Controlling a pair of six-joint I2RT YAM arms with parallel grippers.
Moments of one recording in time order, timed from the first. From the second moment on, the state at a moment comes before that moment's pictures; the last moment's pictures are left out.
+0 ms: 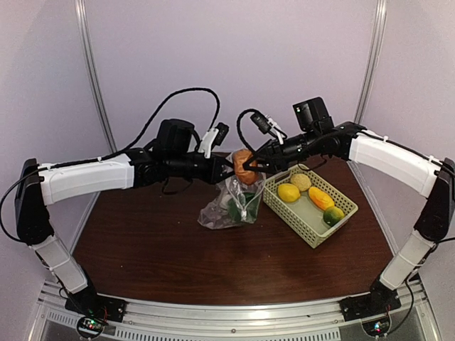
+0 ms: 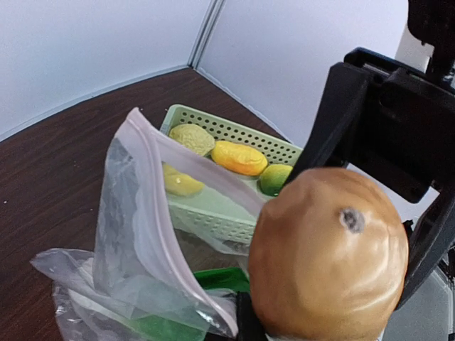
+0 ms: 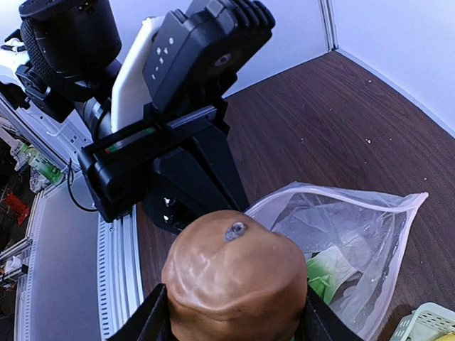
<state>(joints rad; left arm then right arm) -0.83 1.65 1.31 -0.08 0.32 -0.31 0.62 1.61 1.51 -0.48 -0.72 -0.04</state>
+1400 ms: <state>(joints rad) -0.84 1.60 1.27 0.02 0.30 -0.40 0.73 1.55 1.58 -0.60 -0.35 -0.11</state>
